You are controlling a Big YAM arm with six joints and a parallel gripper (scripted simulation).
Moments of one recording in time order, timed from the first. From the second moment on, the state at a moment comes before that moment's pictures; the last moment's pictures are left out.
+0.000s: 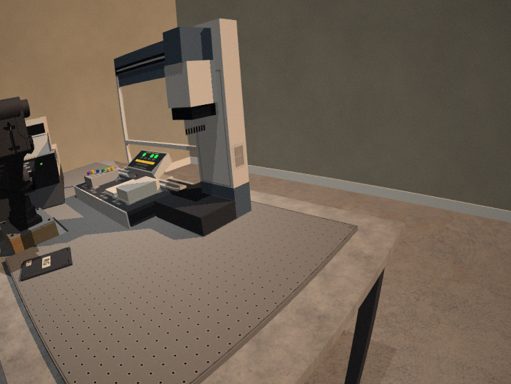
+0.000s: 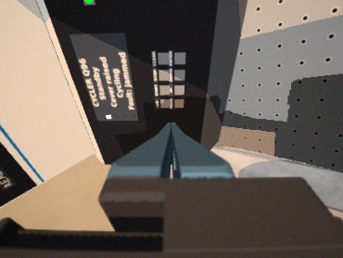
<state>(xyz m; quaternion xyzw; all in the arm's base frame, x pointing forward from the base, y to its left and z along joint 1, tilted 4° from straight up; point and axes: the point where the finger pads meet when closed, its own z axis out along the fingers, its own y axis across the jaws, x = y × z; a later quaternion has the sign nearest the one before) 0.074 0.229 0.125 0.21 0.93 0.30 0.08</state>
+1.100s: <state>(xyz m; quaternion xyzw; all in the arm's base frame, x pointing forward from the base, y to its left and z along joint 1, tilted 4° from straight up) 0.090 0.259 0.089 0.21 0.93 0.30 0.08</state>
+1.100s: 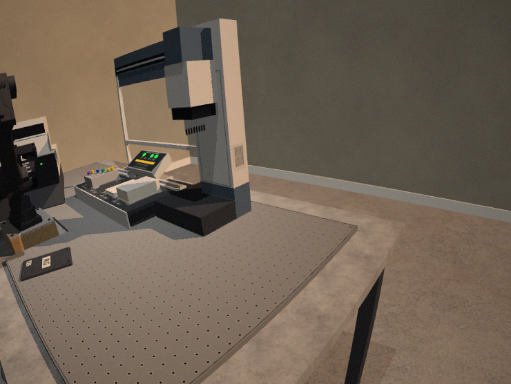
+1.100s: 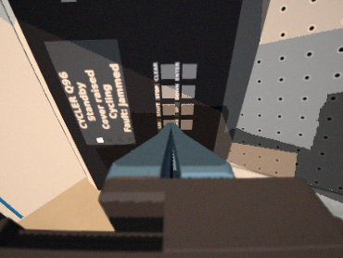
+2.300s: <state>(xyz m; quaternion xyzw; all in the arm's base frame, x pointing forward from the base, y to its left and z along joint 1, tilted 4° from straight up) 0.092 0.264 0.089 0.21 0.93 0.30 0.08</state>
